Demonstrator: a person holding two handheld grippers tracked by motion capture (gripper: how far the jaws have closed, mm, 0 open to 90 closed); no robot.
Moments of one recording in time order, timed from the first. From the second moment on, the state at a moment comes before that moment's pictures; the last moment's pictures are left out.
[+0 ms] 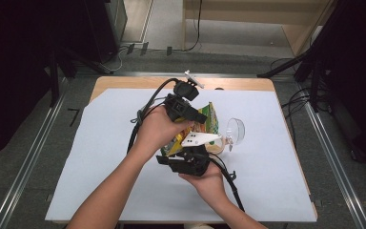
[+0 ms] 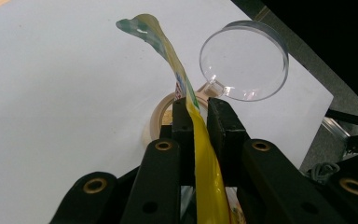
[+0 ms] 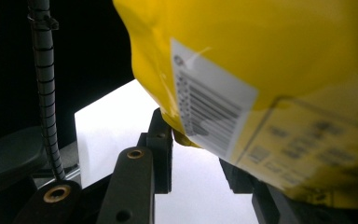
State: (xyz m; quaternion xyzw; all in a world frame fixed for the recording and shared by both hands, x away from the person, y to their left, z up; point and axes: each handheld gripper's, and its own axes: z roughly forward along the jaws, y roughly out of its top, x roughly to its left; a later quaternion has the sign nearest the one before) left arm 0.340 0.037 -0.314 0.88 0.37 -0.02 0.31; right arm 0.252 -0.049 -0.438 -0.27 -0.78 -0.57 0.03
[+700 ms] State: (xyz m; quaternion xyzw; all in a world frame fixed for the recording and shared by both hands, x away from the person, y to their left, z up) left arm 0.353 0.038 -0.317 0.87 0.38 -0.05 0.31; right arm 0.254 -0.052 -0.433 -0.27 -0.78 -0.56 0.03
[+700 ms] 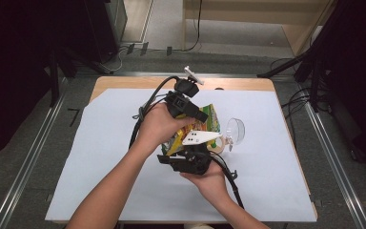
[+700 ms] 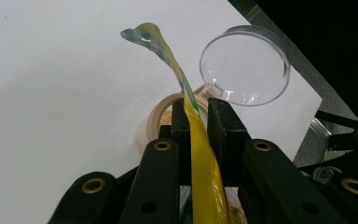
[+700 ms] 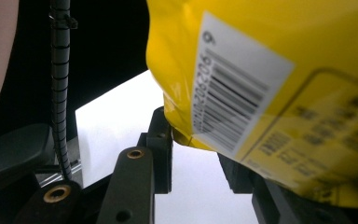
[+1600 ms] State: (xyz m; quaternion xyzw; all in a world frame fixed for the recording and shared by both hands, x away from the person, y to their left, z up) left arm 0.352 0.041 -0.318 0.87 0.38 -0.05 0.31; right arm 0.254 -0.051 -0.434 -0.26 -0.79 -0.56 0.03
